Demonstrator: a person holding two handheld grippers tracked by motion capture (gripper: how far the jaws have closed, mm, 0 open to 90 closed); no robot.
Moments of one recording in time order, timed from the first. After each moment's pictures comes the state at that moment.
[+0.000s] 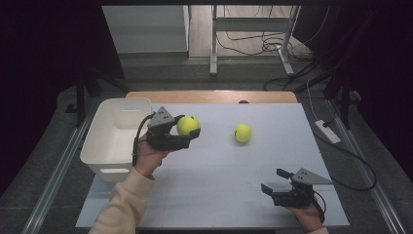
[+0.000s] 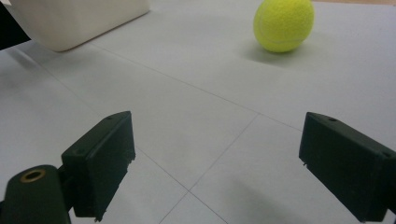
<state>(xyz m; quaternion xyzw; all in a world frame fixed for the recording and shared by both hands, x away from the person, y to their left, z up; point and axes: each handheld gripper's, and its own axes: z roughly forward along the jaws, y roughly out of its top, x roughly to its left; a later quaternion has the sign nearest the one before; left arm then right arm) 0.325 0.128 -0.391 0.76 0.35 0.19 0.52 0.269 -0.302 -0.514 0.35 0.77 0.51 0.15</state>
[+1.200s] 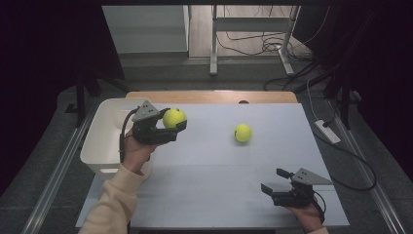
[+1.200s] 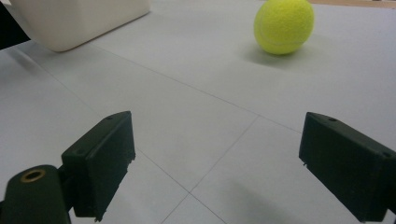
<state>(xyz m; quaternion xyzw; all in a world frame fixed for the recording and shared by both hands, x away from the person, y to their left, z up) 0.327 0.158 -0.378 0.74 0.38 0.22 0.51 0.268 -0.301 -0.513 0.35 0.77 0.51 0.16</state>
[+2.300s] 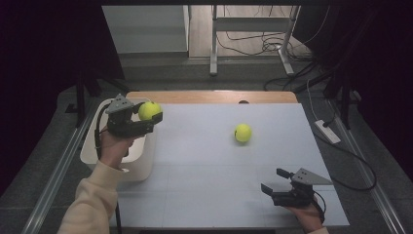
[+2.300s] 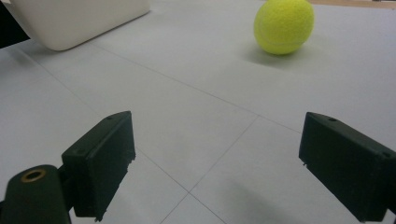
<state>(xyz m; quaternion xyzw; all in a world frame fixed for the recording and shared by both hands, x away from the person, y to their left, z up) 0.330 0.216 -0.370 0.72 0.43 0.24 0.49 0.268 -0.301 -0.513 0.35 0.77 0.51 0.16</state>
